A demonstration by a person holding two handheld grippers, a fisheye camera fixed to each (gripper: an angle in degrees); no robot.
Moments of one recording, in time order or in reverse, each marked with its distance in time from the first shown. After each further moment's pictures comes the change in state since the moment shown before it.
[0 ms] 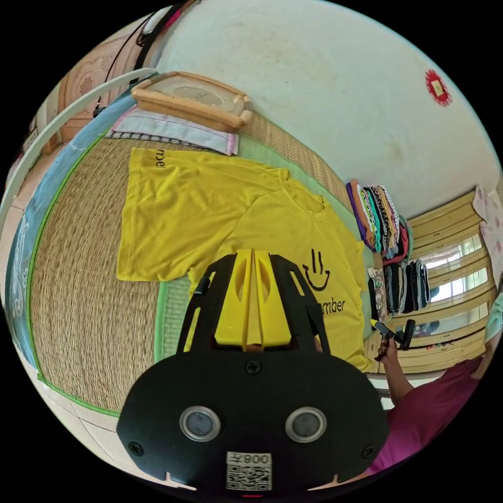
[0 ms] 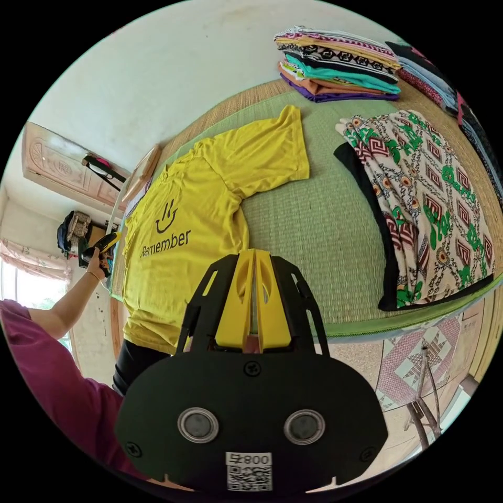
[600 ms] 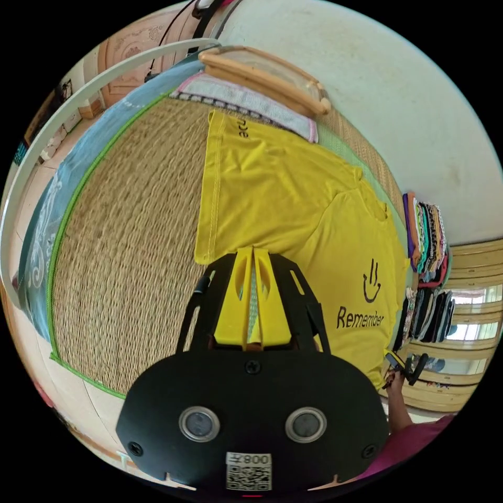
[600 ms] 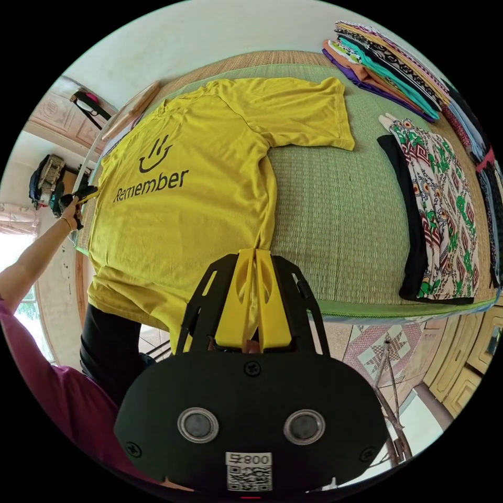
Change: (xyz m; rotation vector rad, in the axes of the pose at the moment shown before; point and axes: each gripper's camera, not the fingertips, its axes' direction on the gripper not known) left arm -0.142 0.007 -0.167 -0.047 -0.216 -0.225; right arm -0.076 0.013 0.073 -0.228 0.191 -0.161
